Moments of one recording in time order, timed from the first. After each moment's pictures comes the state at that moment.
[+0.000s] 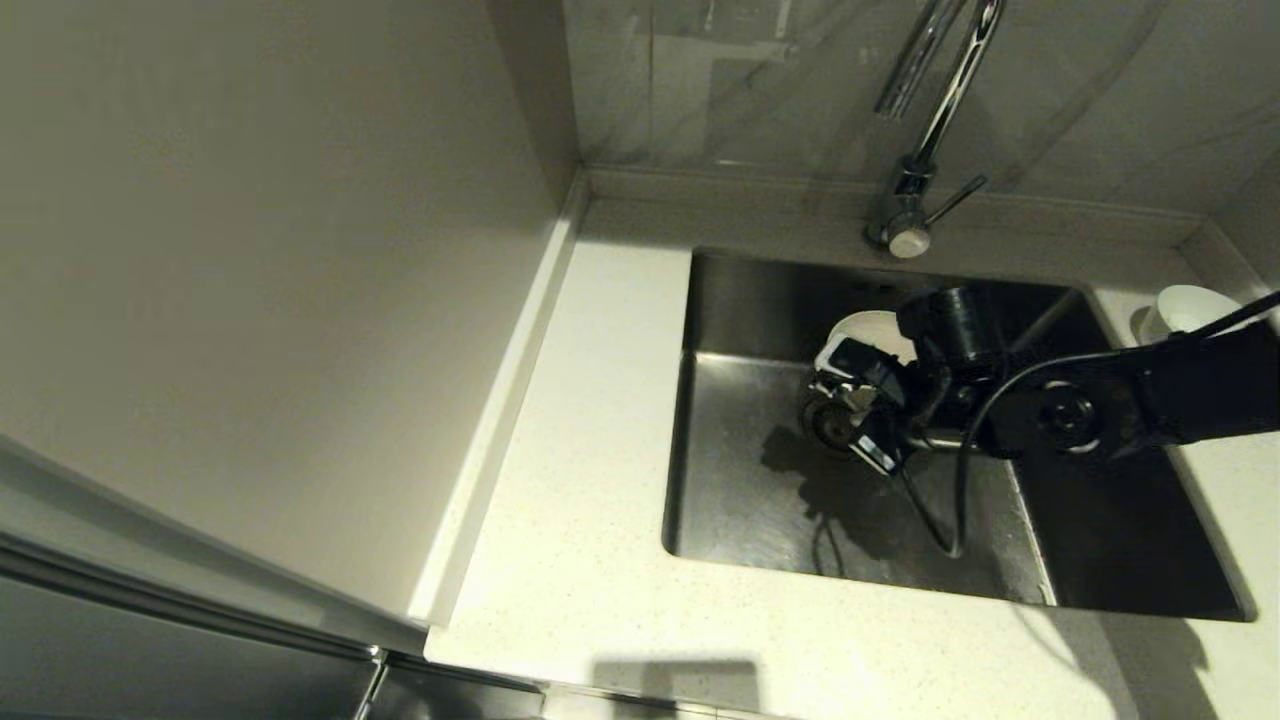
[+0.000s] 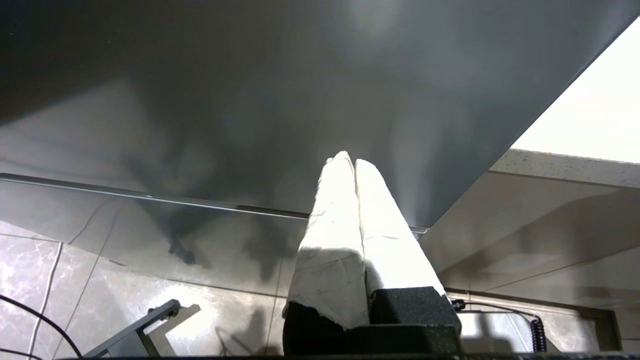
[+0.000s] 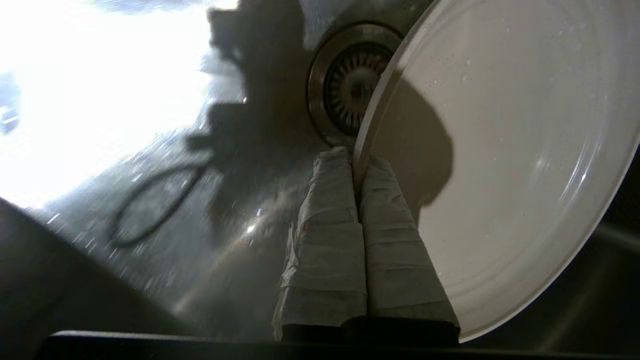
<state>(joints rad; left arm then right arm) 0.00 0.00 0.00 0.00 0.02 -0.02 0.32 2.01 -1.28 -0.12 -0.23 -0.66</state>
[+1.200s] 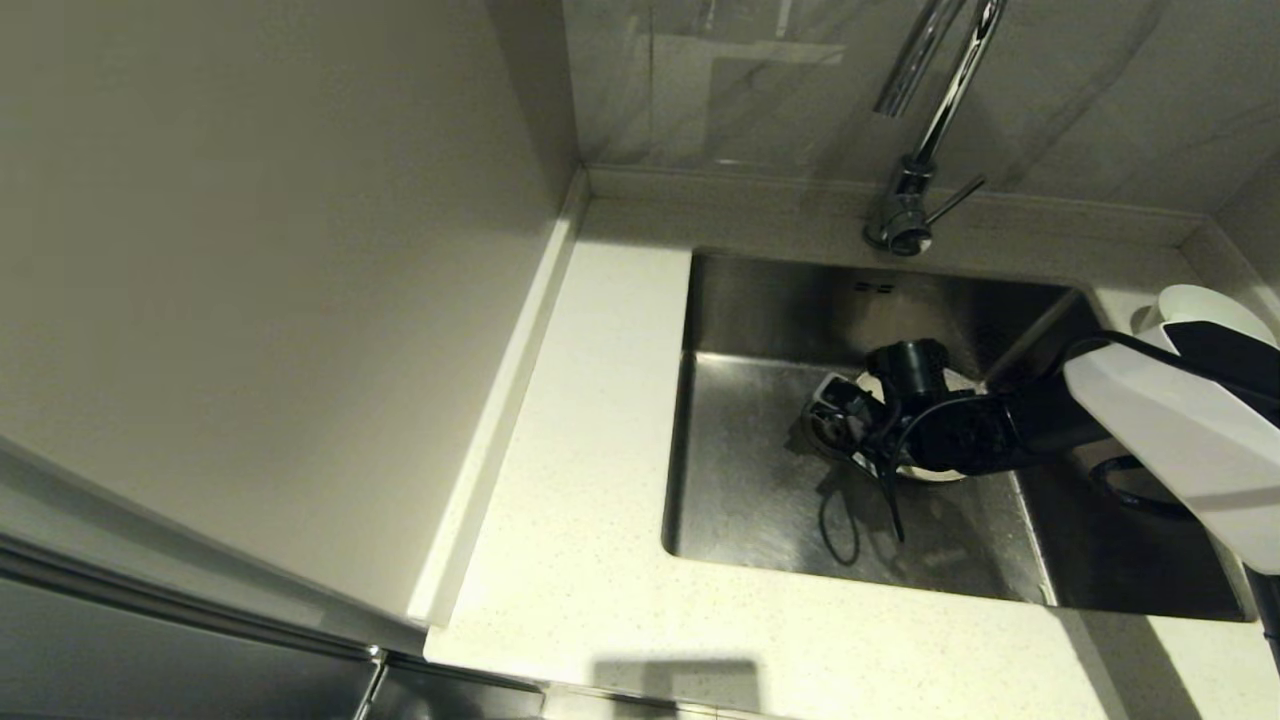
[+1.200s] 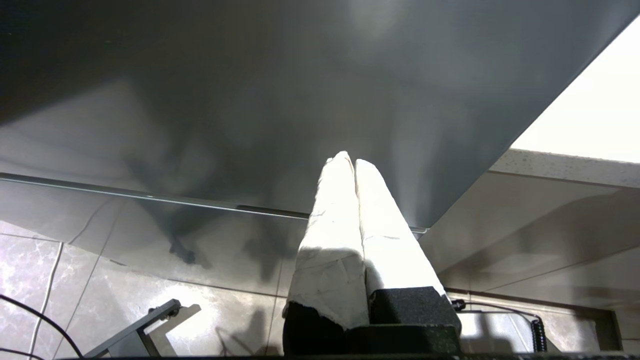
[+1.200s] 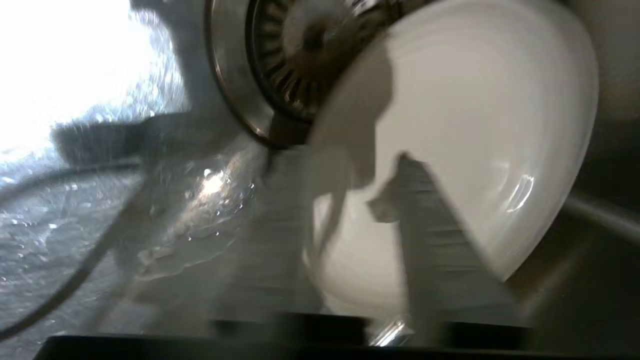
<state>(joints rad) 0.00 0.00 0.00 0.00 0.02 -0.02 0.19 2.34 -1.49 -0.22 -0.33 -0.75</state>
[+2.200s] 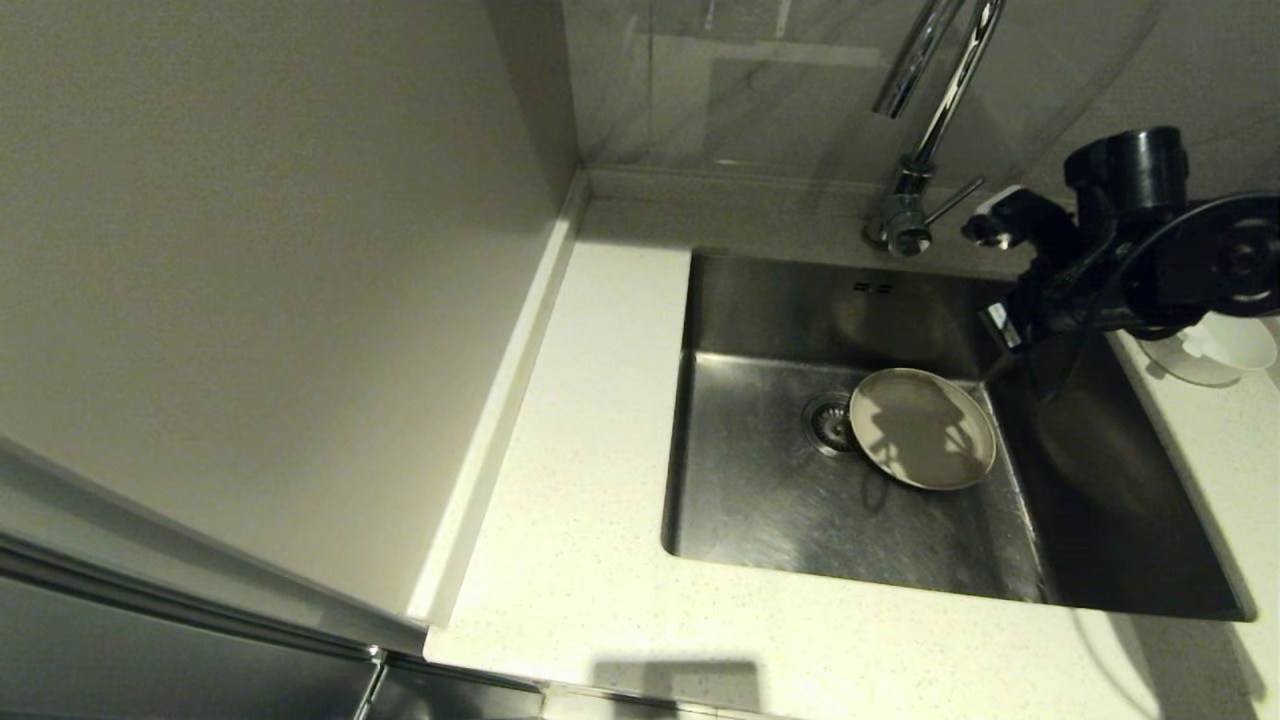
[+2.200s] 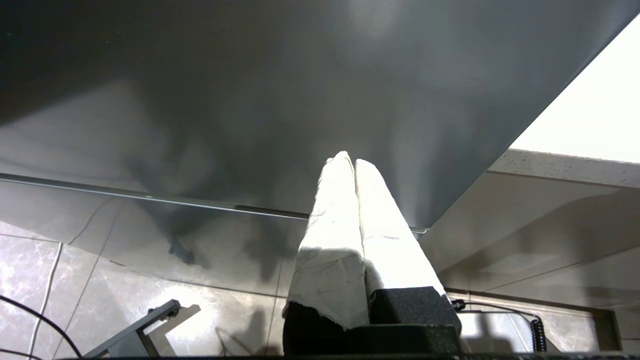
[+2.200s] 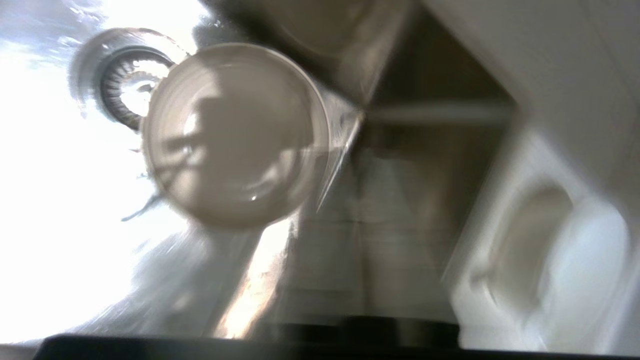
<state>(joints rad) 0.00 0.00 0.00 0.00 0.02 -0.02 0.08 1.89 -1.64 0.24 -0.30 -0.45</state>
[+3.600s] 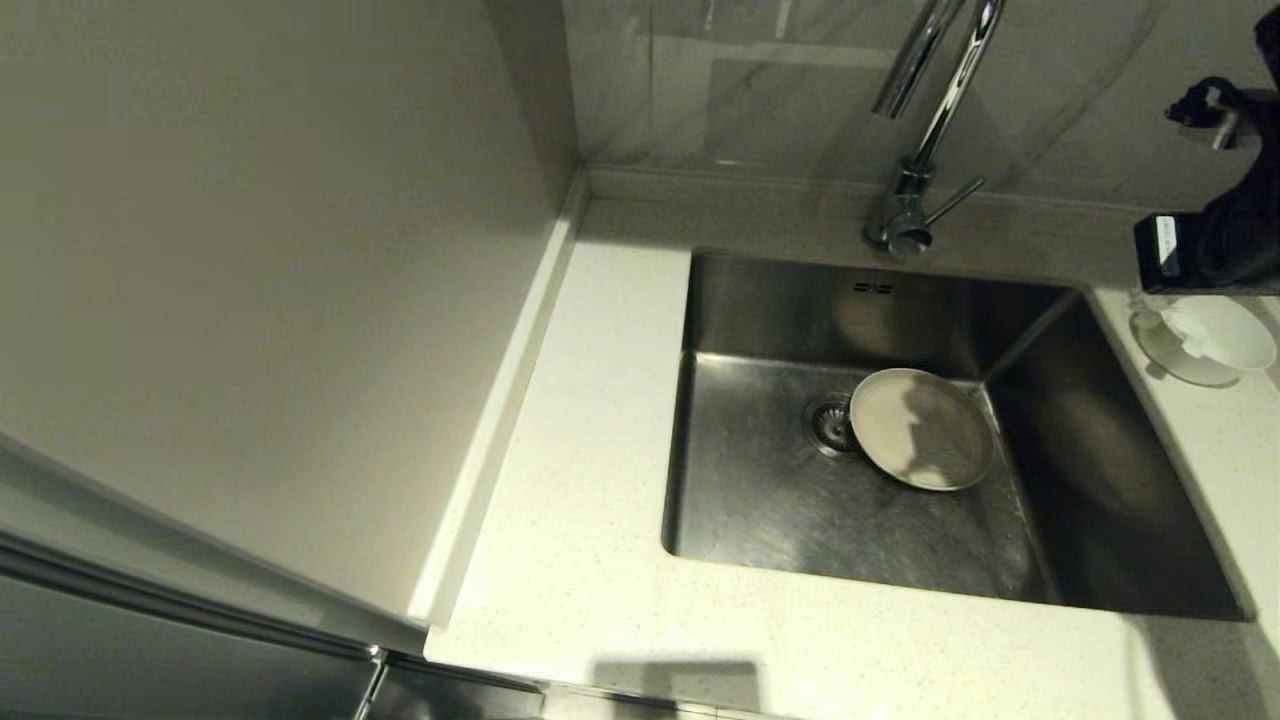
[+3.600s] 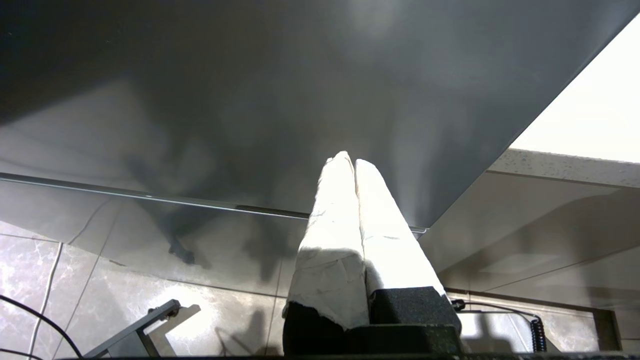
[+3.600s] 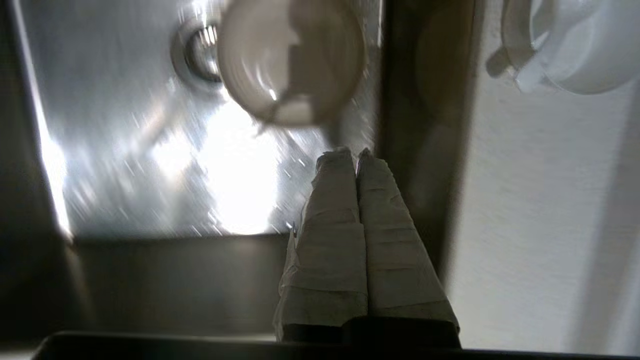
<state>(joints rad) 0.00 0.00 0.00 0.00 0.02 -0.02 0.02 1.76 -2.01 0.95 -0.24 0.16</state>
